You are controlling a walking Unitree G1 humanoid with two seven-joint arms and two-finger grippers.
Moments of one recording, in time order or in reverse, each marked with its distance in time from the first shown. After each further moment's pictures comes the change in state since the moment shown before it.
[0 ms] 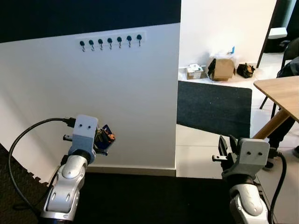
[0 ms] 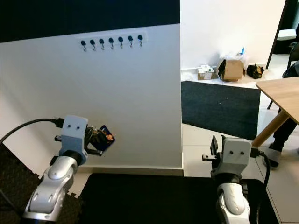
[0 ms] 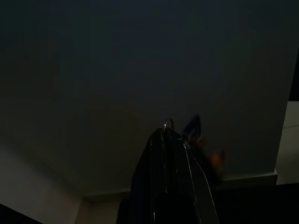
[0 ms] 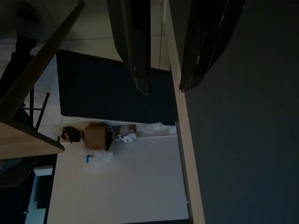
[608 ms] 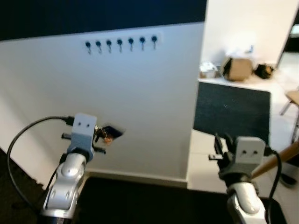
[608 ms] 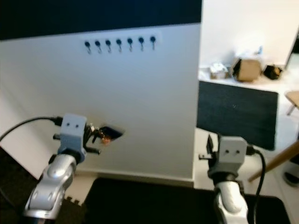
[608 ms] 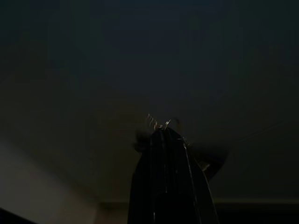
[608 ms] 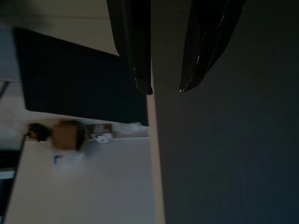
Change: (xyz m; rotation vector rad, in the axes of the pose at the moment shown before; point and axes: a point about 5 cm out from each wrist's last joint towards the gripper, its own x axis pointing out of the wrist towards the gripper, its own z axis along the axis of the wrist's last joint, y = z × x) left arm 0.002 0.003 0.003 0.008 -0.015 0.019; right arm 0.001 0.000 0.001 -0.008 -0.003 0.007
